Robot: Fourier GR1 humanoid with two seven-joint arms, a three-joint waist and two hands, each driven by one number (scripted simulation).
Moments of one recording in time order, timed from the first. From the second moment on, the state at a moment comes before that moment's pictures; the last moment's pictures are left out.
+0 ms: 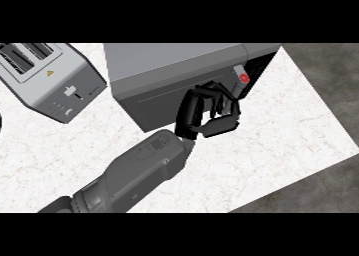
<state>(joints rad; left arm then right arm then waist) -0.91 0.00 -0.84 -0.81 0.98 0.56 -0.68 0.18 -0.44 -0.14 -2.28 -0.68 0.32 -0.04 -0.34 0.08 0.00</state>
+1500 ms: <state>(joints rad) -0.96 0.00 -0.92 -0.74 1.04 0.56 -0.74 0.13 -0.54 -0.16 -2.28 -0.87 0.41 0.01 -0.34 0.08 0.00</state>
